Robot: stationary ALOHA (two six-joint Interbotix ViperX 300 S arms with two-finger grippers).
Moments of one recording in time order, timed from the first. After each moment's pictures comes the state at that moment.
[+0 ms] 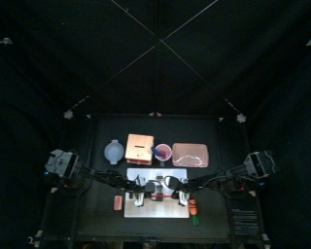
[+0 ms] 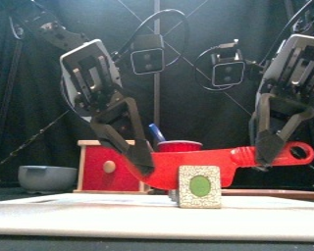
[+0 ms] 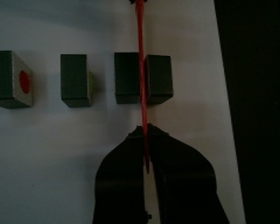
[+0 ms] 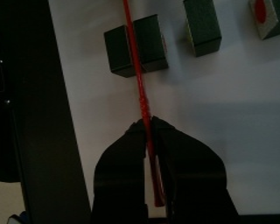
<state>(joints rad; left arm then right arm) -0.22 0.17 0.59 -0.25 0.10 0.02 0.22 -0.06 0.85 0.36 0.16 0.14</state>
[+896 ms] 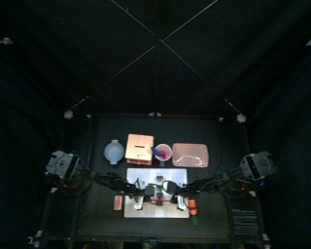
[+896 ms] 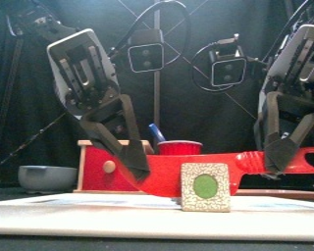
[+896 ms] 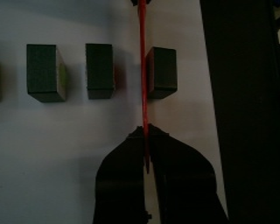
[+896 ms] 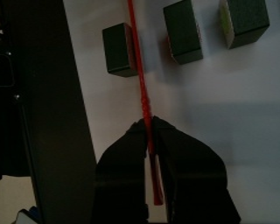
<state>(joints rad) -0.26 0.18 0.59 -0.29 0.10 0.02 0.28 -0.02 0.81 0.40 0.17 0.14</state>
